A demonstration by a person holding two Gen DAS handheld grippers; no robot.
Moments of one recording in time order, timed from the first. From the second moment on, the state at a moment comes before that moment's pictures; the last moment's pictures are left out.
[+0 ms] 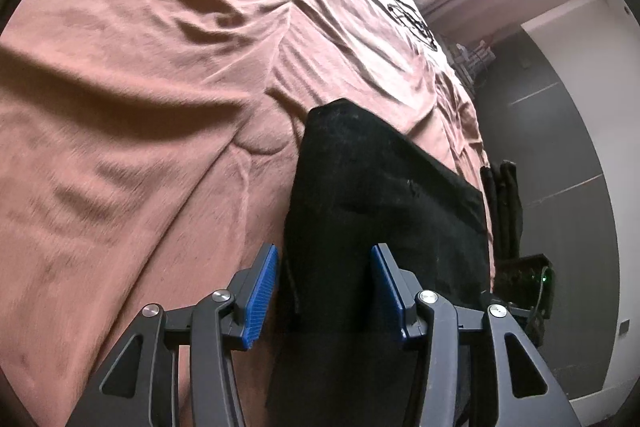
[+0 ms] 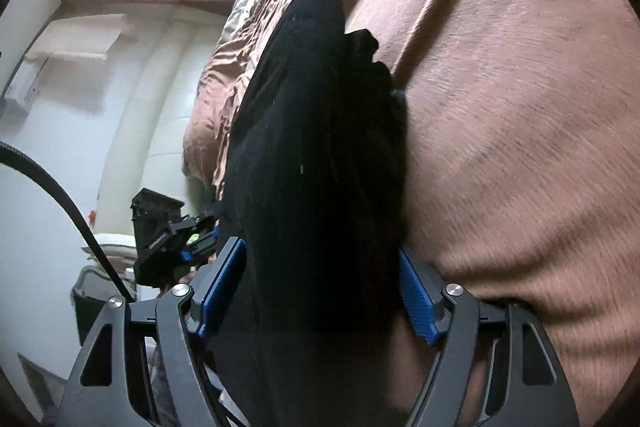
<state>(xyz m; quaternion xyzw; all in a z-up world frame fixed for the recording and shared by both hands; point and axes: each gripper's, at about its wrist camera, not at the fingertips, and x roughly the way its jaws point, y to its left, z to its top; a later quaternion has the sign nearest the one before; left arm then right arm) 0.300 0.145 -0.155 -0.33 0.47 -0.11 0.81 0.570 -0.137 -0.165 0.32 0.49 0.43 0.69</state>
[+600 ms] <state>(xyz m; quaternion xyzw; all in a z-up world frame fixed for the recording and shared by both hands) 0.333 0.152 -0.151 -0.33 0.46 -0.12 0.81 0.601 -0.116 -0.158 0.27 0.44 0.47 0.71</state>
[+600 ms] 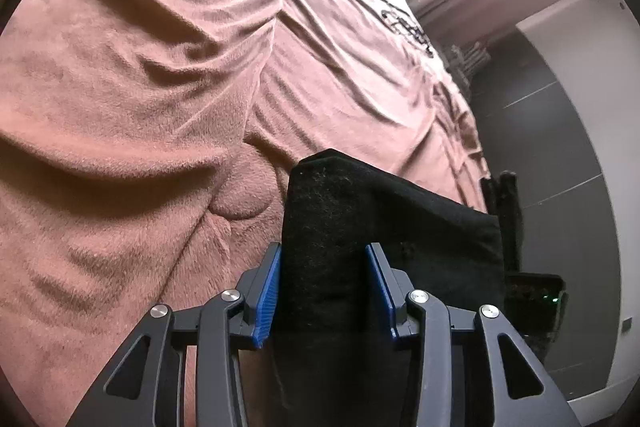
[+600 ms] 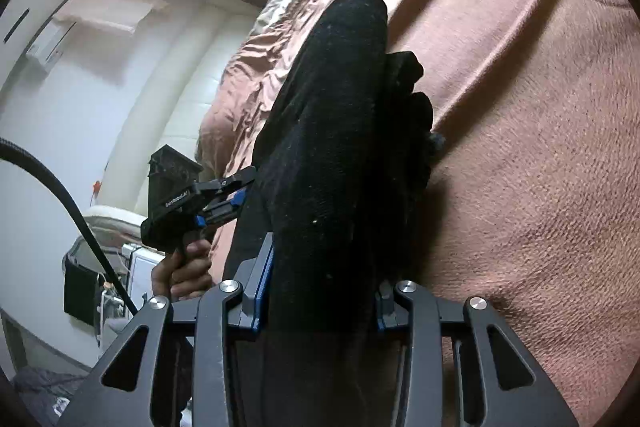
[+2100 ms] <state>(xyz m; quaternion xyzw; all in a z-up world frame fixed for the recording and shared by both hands) 0.247 0.125 -0.129 -0.34 0.44 -0.21 0.81 0.580 -0.053 -0.122 0.18 0.46 0.46 0.74</state>
